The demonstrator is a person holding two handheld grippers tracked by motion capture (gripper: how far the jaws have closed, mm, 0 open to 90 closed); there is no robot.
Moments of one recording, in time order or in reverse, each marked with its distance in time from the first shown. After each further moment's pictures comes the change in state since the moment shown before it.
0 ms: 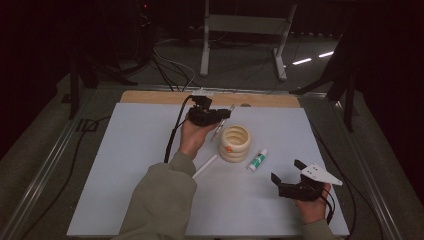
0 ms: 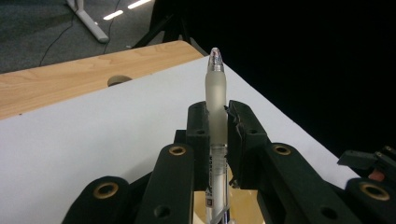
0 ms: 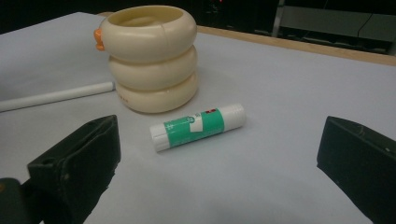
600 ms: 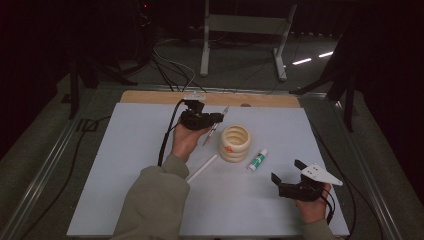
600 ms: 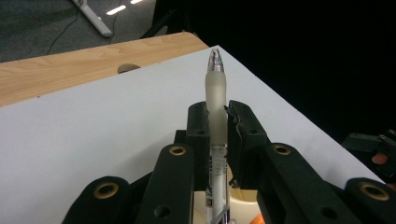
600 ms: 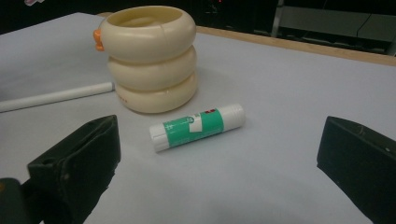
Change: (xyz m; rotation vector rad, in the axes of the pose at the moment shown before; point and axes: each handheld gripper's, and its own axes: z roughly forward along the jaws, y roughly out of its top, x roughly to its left) left arm 0.011 -0.015 -0.015 0.015 -0.001 -0.004; right arm 0.000 0.000 0.000 -0.002 -0.003 0.004
